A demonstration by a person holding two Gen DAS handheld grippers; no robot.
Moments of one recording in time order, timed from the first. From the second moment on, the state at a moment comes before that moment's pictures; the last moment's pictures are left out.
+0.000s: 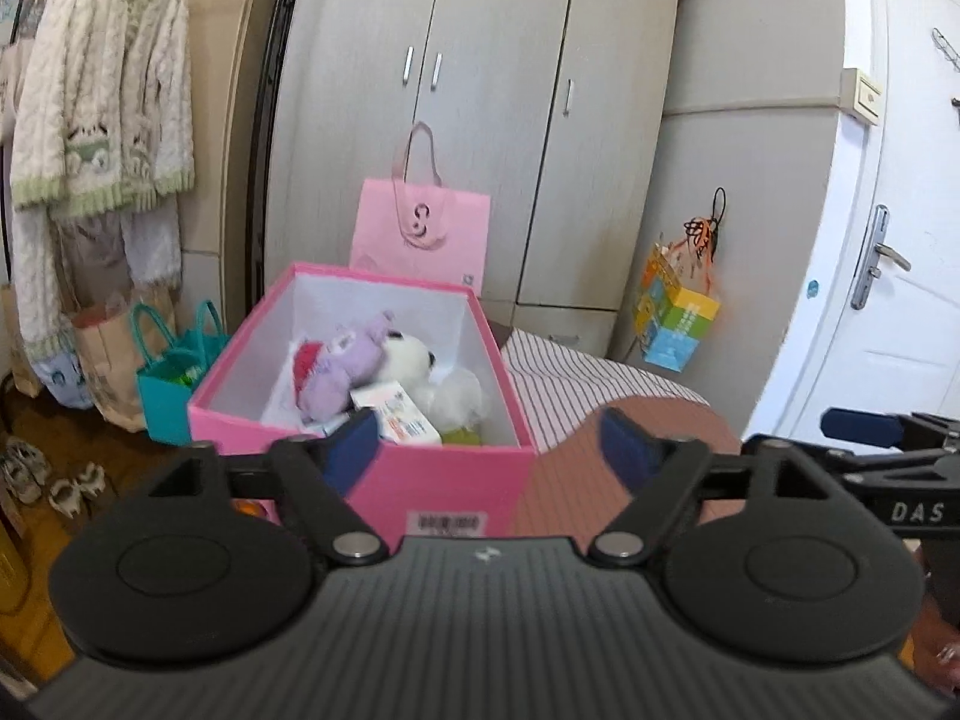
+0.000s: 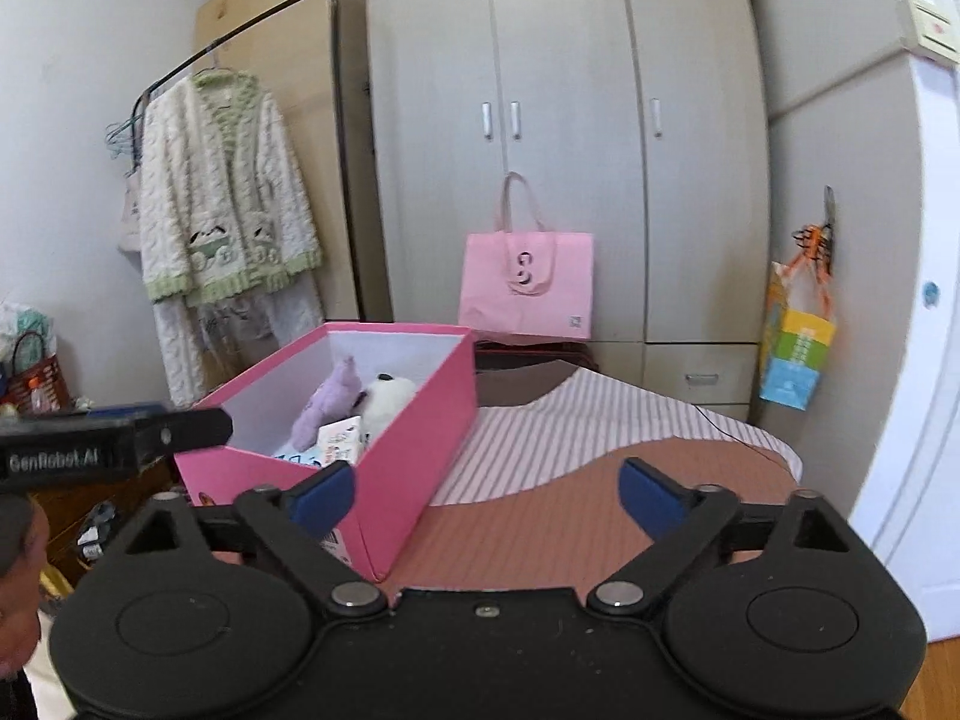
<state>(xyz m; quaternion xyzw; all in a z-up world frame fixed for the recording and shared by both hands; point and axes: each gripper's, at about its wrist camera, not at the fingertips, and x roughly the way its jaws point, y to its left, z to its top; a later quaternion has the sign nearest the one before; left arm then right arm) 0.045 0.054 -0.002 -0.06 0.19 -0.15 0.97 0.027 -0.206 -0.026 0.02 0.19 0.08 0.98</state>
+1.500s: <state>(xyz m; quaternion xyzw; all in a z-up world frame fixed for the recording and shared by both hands) 0.030 0.029 -0.007 0.02 0.18 -0.08 0.98 -0.001 -0.215 -0.035 -0.01 0.21 0.00 0.98</state>
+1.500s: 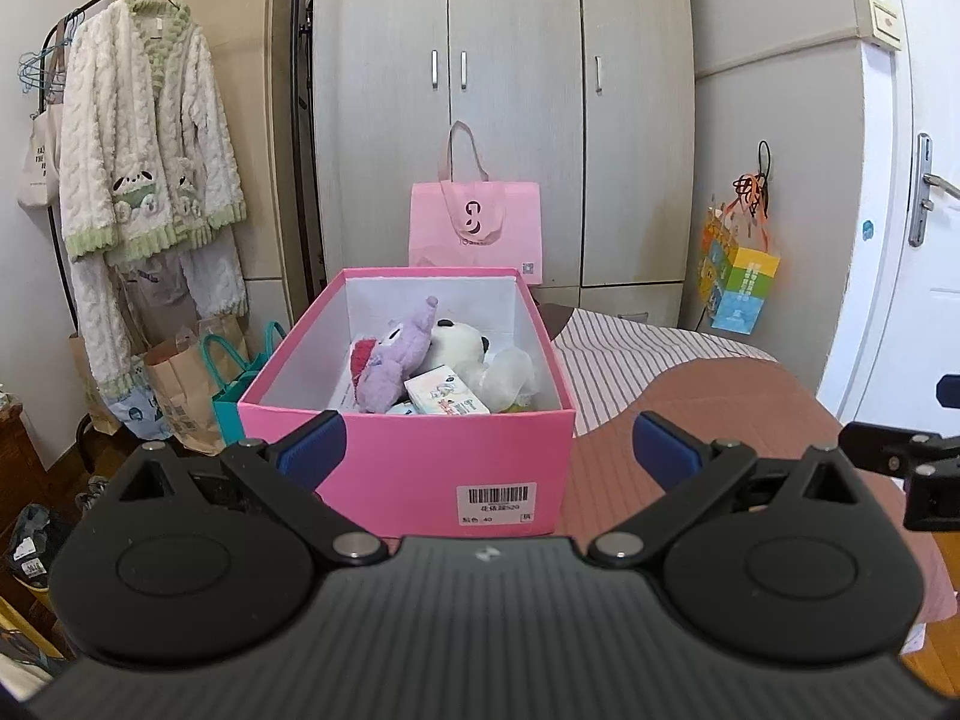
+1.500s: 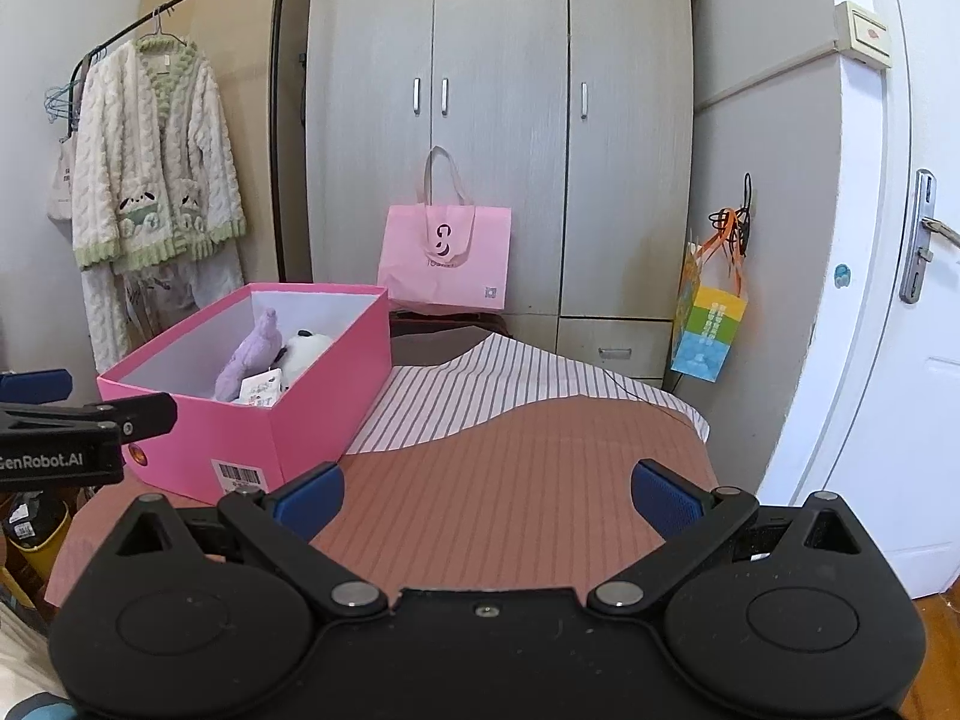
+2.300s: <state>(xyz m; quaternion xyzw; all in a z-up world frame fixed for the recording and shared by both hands) 0.029 0.033 -0.016 0.02 0.17 -0.08 0.98 -0.003 -0.209 -0.039 -0.03 0.20 -0.02 0.98</state>
